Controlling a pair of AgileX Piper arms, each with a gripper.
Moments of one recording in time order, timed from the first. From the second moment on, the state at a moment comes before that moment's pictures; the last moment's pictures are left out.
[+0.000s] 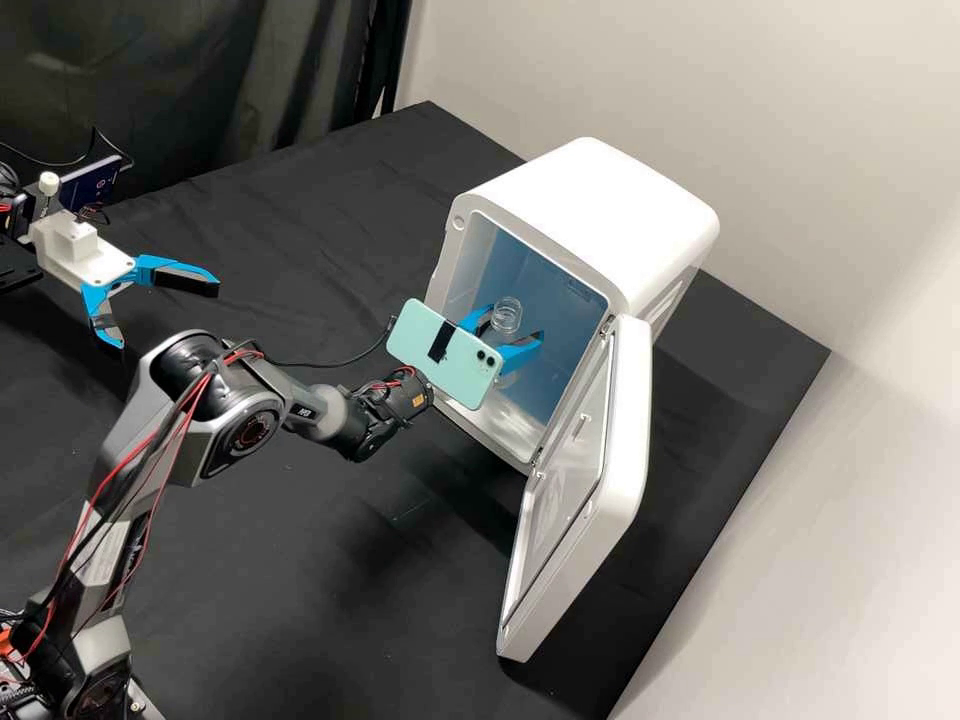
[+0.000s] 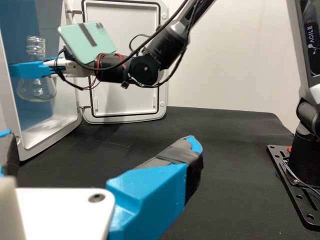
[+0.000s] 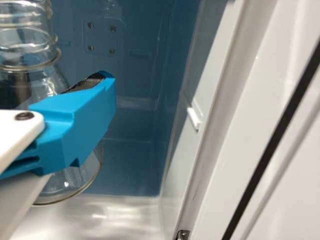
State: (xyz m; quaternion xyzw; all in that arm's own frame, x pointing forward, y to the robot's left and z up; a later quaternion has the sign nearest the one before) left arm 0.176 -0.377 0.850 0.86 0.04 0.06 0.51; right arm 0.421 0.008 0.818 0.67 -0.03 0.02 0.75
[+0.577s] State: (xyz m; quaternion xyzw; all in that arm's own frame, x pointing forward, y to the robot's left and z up) left arm 0.176 -0.377 0.850 0.86 0.04 0.06 0.51; right arm 0.460 0.019 0.812 0.66 -0.02 0.00 0.75
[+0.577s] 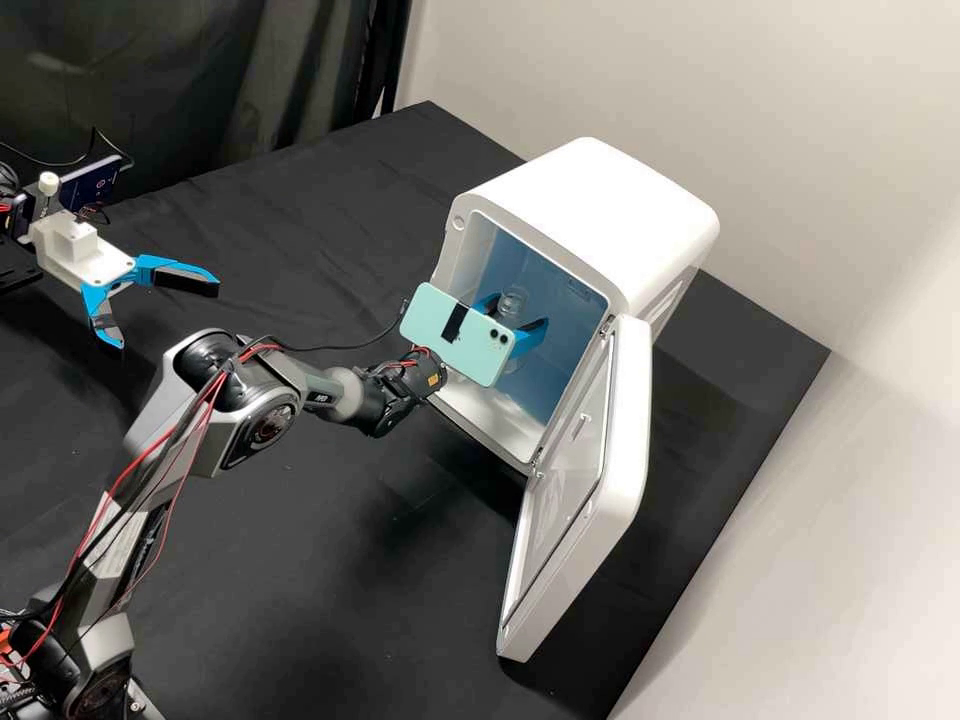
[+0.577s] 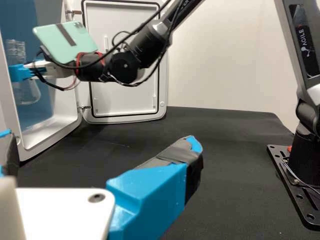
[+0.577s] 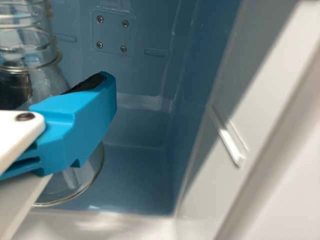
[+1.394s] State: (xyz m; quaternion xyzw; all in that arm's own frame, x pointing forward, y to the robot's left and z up) left arm 0.179 -0.374 0.844 0.86 0.05 0.05 0.51; right arm 0.500 0.000 0.801 0.64 -0.04 -0.04 0.76
